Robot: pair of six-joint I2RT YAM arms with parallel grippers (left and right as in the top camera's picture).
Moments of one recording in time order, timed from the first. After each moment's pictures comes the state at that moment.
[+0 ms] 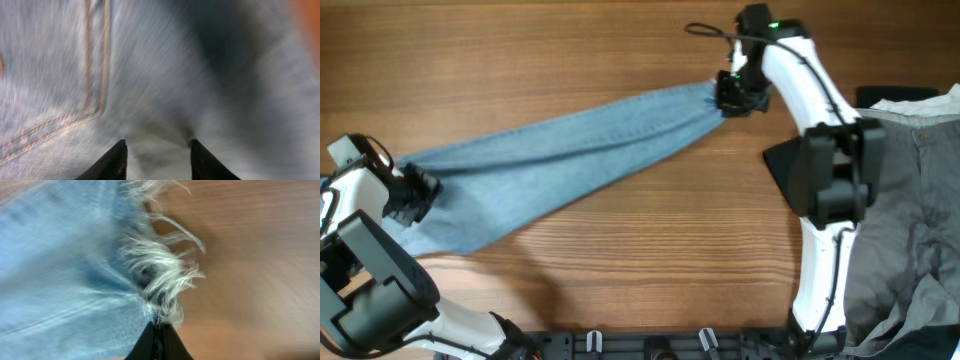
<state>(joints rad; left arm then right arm) 0.63 1.79 1.05 -0.63 0.16 -0.38 0.14 2.32 2.00 -1.21 -0.17 0.29</state>
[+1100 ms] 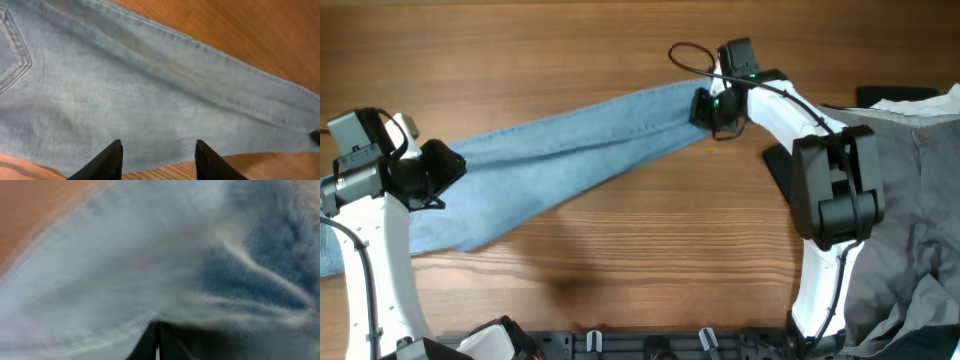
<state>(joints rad) 0.43 1.34 1.10 -0.91 0.25 -0.27 0.22 2.19 1.51 -0.44 -0.39 0.45</state>
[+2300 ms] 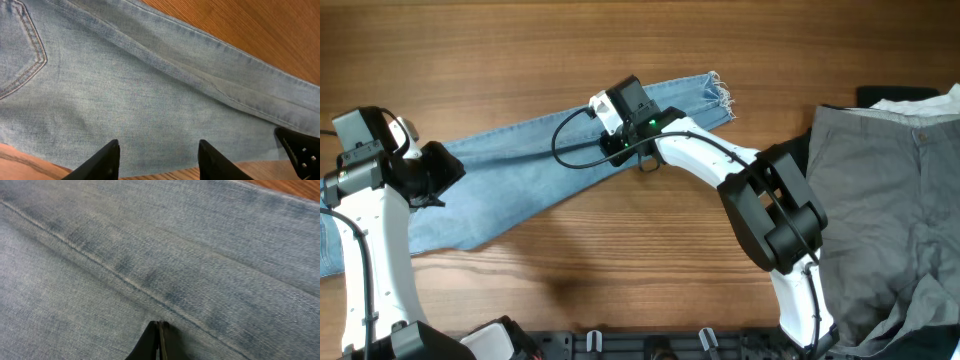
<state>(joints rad) 0.43 1.38 1.10 -0.90 0.18 -0.27 0.64 2.21 1.52 -0.34 -0.25 -0.06</state>
